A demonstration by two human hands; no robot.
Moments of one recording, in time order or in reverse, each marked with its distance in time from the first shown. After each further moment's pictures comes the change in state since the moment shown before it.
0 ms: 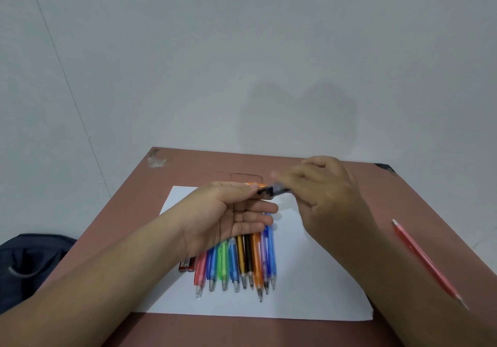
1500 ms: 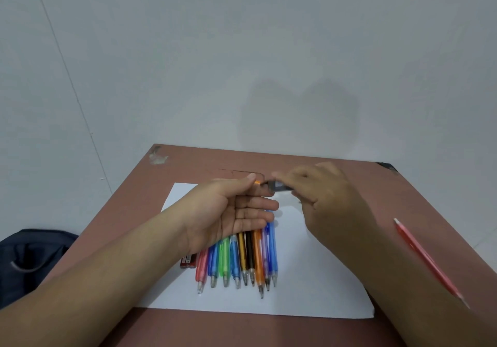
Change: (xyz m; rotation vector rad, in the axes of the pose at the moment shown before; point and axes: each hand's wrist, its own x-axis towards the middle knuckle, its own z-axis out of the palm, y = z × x) left_hand 0.000 0.000 0.004 0.001 0.036 -0.001; right_hand 0.000 0.001 0.003 0.074 -0.075 0.031
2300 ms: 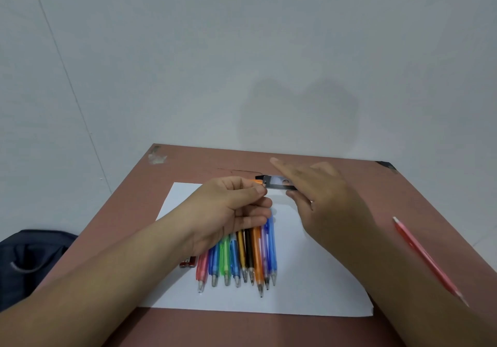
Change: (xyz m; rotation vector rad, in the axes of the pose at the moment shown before) left_hand 0.003 -0.007 0.000 0.056 0.059 0.094; right_hand 0.000 -0.005 -0.001 -0.047 0.027 -0.033
